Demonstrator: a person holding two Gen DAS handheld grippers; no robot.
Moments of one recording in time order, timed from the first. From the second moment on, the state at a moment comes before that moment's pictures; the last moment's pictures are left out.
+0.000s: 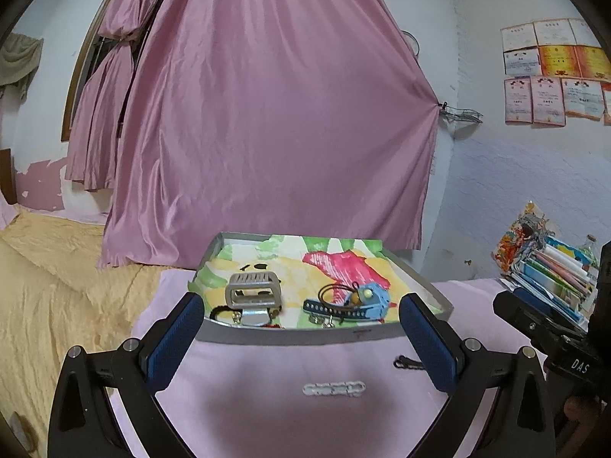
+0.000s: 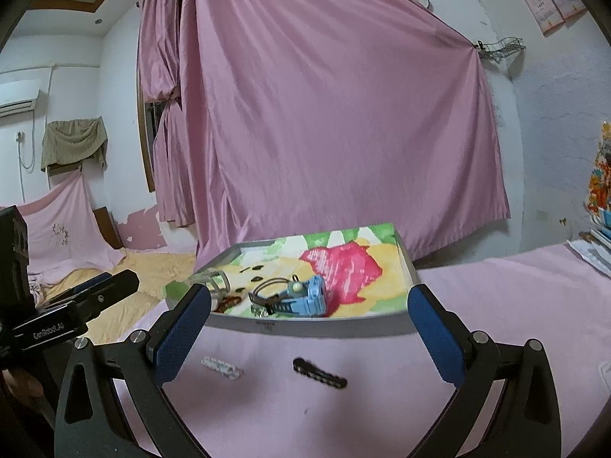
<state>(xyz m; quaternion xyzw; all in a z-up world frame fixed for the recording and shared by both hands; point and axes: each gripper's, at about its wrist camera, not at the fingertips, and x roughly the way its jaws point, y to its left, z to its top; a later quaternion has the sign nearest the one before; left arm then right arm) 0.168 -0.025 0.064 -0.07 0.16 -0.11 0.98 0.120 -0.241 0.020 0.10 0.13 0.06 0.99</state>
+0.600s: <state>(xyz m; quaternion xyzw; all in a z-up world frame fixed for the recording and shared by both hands) 0.158 -0.036 0.032 -0.04 0.23 -0.11 0.97 0.120 -0.248 -0.010 0.10 0.20 0.06 0.97</state>
